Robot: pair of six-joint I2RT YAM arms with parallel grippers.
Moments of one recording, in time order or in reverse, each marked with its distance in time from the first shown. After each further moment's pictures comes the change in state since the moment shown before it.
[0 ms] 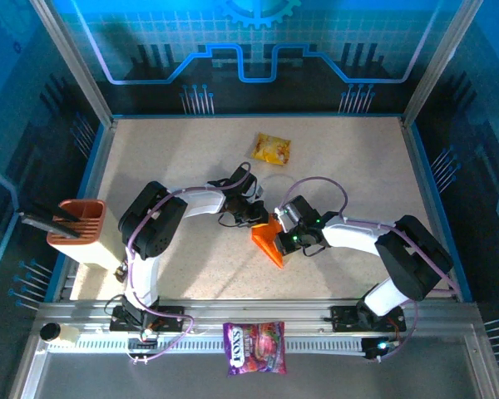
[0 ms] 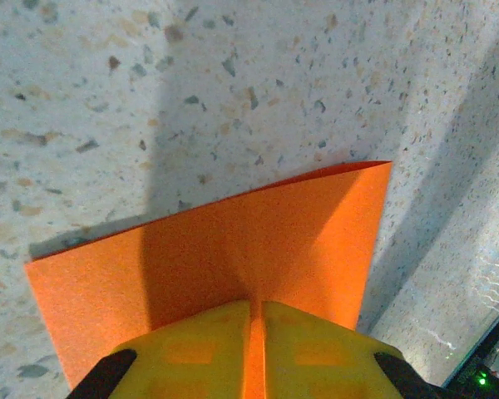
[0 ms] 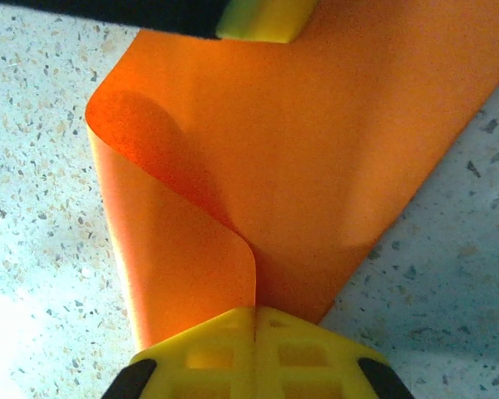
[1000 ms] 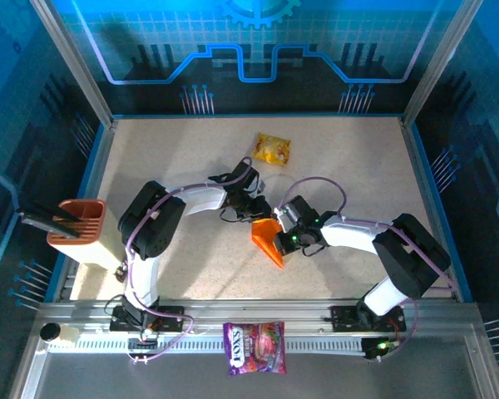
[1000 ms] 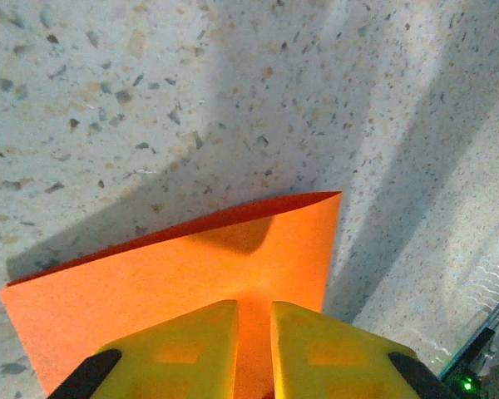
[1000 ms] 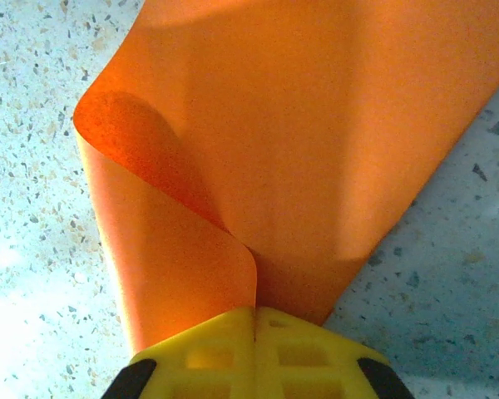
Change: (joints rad) left arm -0.001 -0.012 0.064 -0.048 -0.017 -0.002; right arm 0.001 0.016 0.006 0.000 0.003 0.001
